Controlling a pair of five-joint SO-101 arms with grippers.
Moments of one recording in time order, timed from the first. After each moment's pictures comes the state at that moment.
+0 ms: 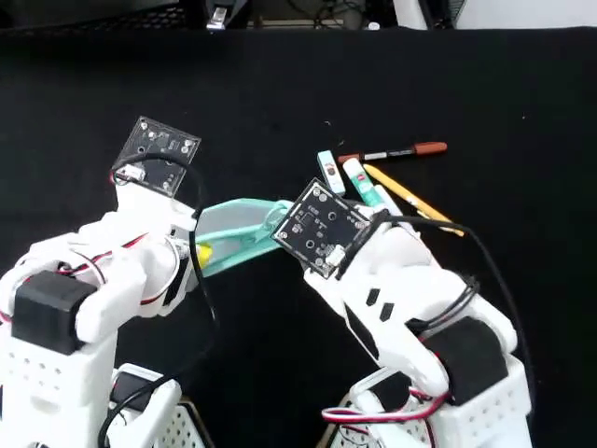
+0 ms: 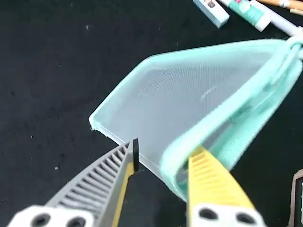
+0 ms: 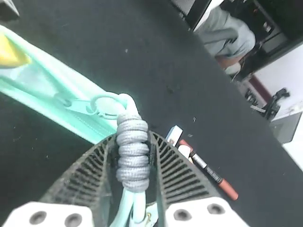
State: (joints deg) left arm 11.5 -49.2 11.8 100.4 -7.6; right arm -27.3 -61.7 27.2 76.5 31.1
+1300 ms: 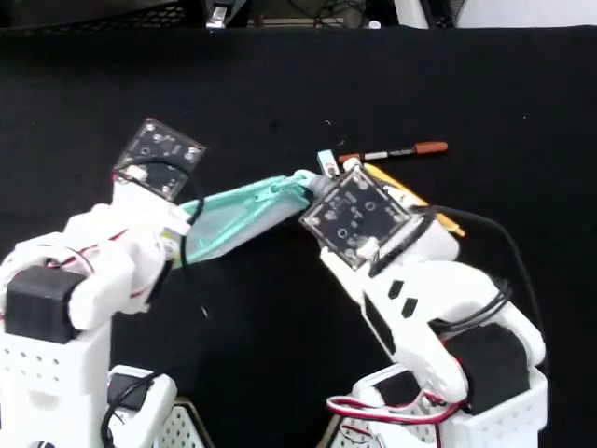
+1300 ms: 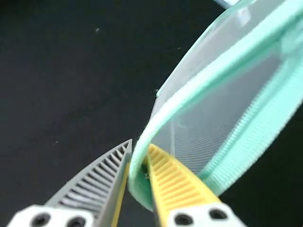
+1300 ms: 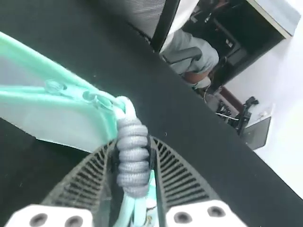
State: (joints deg) left arm 3.5 -49.4 12.3 100.4 -21.8; right arm -21.3 -59.9 20.5 75.6 31.1
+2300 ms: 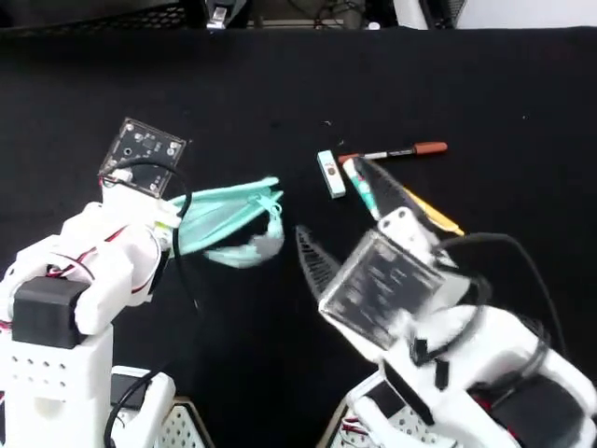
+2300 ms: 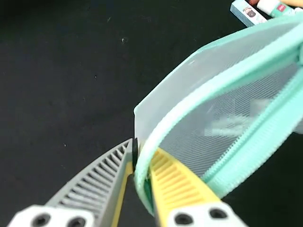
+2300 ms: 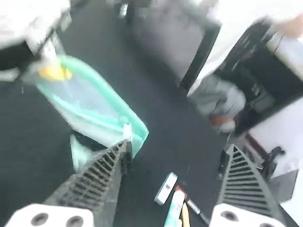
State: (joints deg) left arm 2.5 -50.3 21.9 91.4 -15.3; right arm -31.9 -60.6 7.0 85.4 27.1
